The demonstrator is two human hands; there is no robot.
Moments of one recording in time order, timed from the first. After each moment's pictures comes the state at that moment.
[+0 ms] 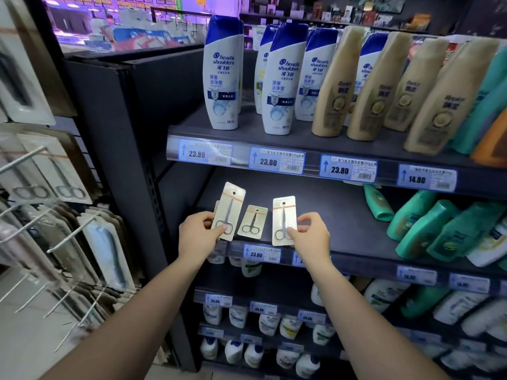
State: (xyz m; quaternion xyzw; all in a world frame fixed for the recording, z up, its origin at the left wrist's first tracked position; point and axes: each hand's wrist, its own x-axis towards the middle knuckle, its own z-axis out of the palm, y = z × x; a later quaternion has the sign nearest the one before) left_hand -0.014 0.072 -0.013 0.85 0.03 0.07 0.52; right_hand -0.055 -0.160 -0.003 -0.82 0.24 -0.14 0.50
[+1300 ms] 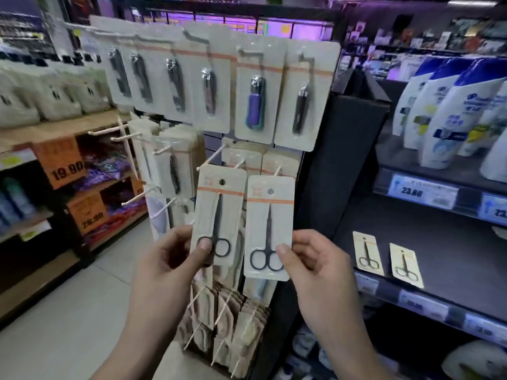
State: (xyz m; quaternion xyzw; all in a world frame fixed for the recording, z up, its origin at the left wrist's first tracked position) left_hand -0.148 0.388 0.068 0.67 0.05 0.23 0.70; right_hand -0.131 0.196 0.091 -0.78 -0.08 -0.11 0.61
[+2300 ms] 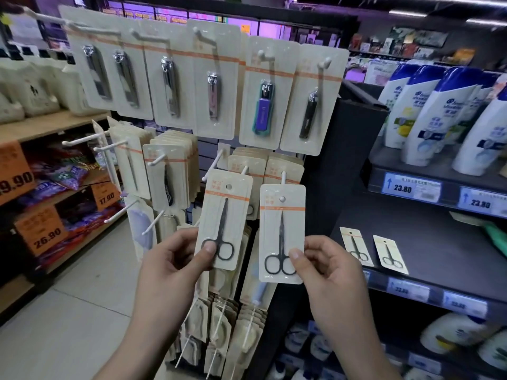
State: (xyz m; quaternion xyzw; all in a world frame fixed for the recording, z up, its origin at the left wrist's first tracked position) left_hand -0.113 0.426 0.058 0.67 -0.01 0.16 0.73; right_hand -0.132 0.220 0.084 -0.79 0.00 -0.17 0.59
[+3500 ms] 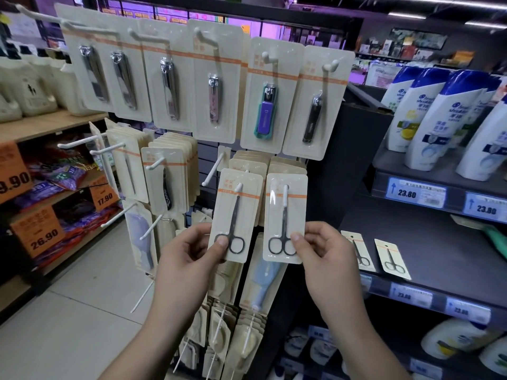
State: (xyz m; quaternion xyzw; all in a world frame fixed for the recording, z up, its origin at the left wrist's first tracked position) left_hand -0.084 0.414 0.053 0.67 -0.02 0.15 0.73; right_hand -0.087 0.216 0.079 -0.79 0.02 -0.21 0.57
